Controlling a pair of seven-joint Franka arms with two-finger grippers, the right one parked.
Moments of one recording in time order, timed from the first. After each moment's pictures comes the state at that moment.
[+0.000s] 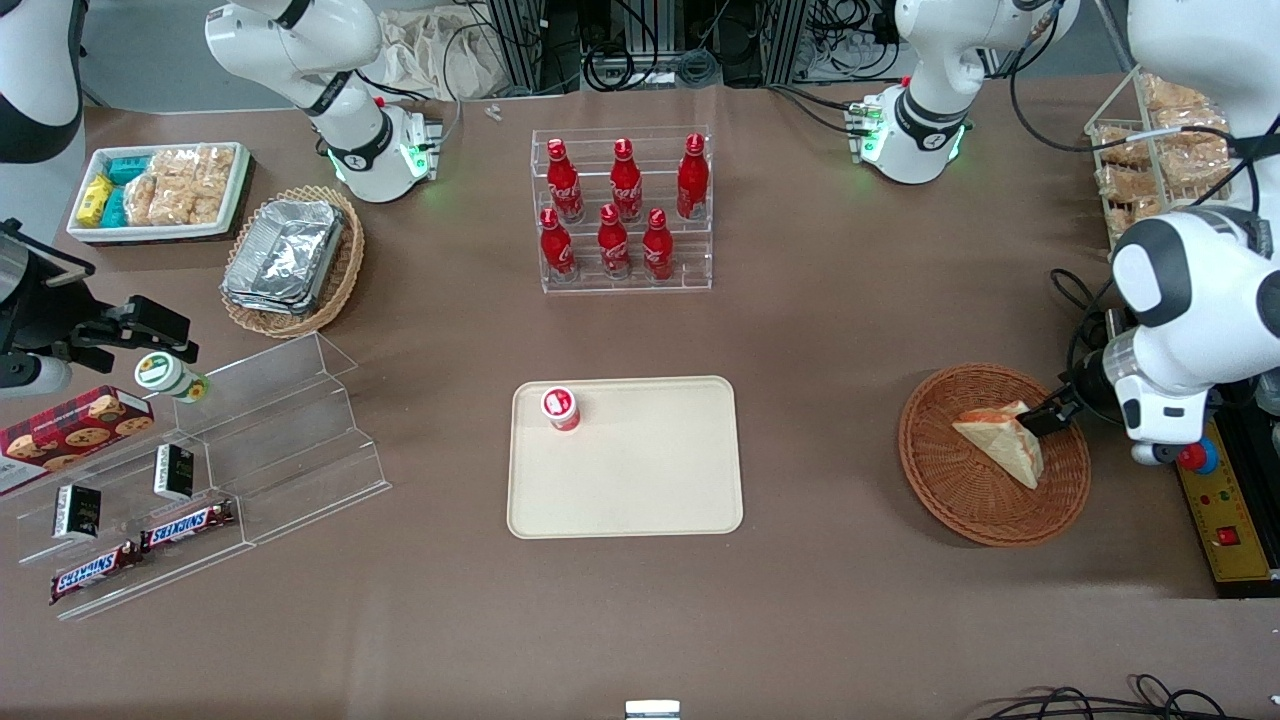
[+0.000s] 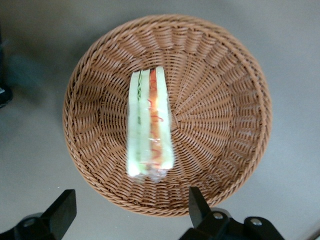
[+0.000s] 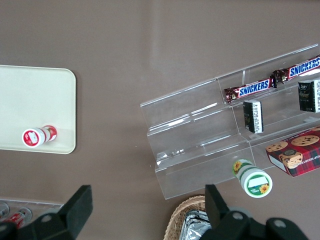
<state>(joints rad) -0.11 0.23 0.20 -1.97 -0.14 2.15 -0.56</state>
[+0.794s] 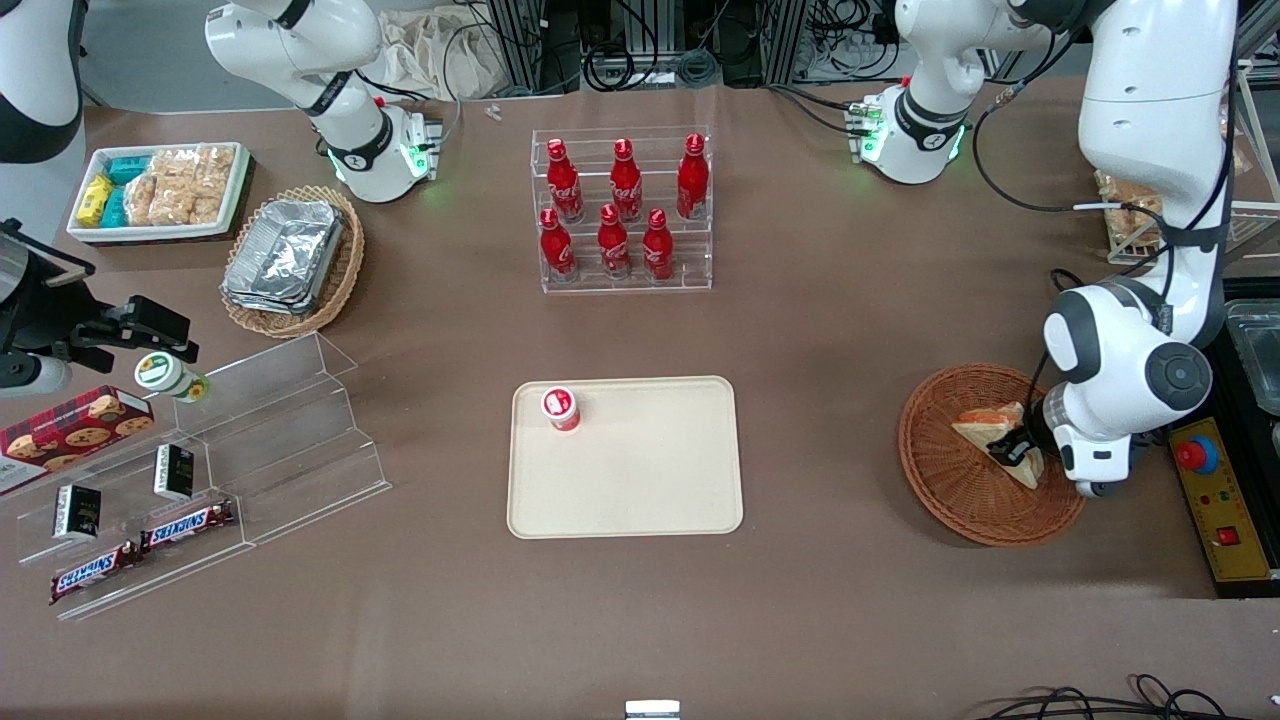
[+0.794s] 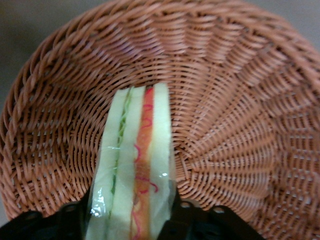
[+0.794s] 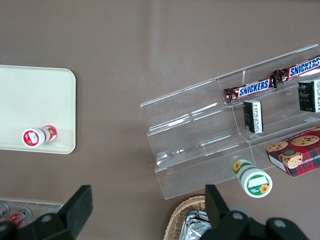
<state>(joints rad) -0.12 0.47 0.20 -1.96 -0.14 2.38 -0.61</state>
